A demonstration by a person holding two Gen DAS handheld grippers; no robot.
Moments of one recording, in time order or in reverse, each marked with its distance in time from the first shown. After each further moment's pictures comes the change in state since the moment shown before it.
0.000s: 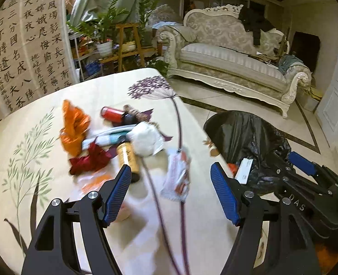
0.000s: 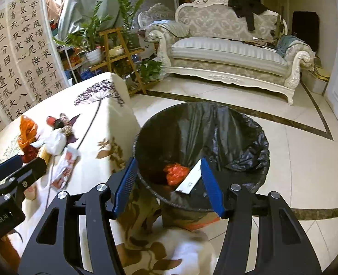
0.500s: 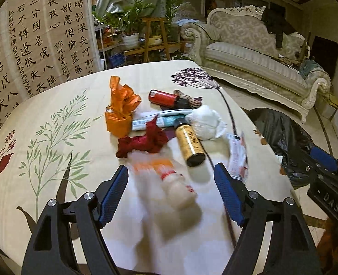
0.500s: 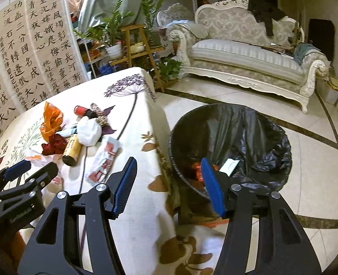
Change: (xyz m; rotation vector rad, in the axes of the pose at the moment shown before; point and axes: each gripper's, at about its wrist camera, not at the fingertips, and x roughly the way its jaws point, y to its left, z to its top) left arm 0.008 0.059 -0.019 -0.067 0.015 0.109; right arm -0.004 0.050 -0.006 -0.071 0.011 0.078
